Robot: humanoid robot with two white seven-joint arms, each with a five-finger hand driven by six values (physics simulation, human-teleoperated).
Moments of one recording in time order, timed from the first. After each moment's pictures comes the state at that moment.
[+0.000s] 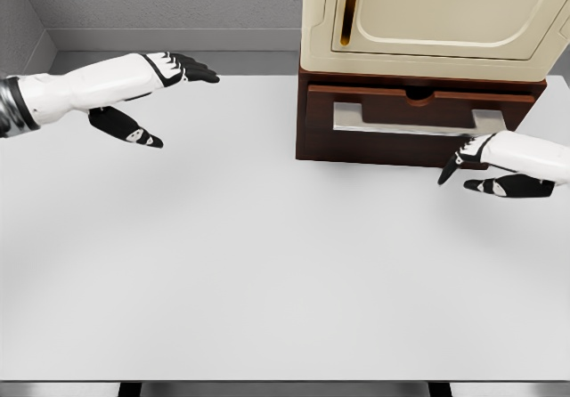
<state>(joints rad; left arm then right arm) -0.68 0.75 -0.49 -1.46 -0.03 -0.61 -0.61 -0.33 -1.00 0.34 -1.55 -0.07 -0.62 0.61</state>
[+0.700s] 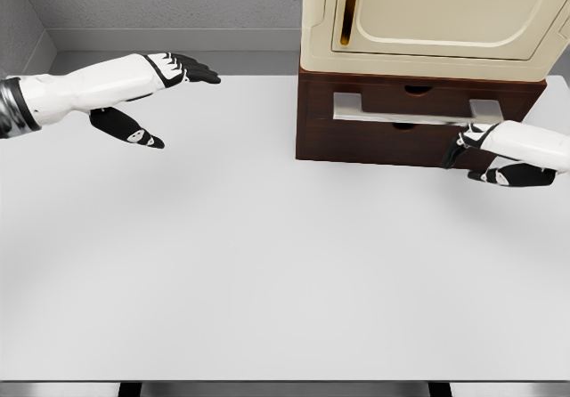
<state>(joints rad) -0.68 0.75 -0.49 -1.46 -0.03 -0.61 -0.61 -0.38 -0.96 0.35 -1.47 -0.06 -0.64 0.64</state>
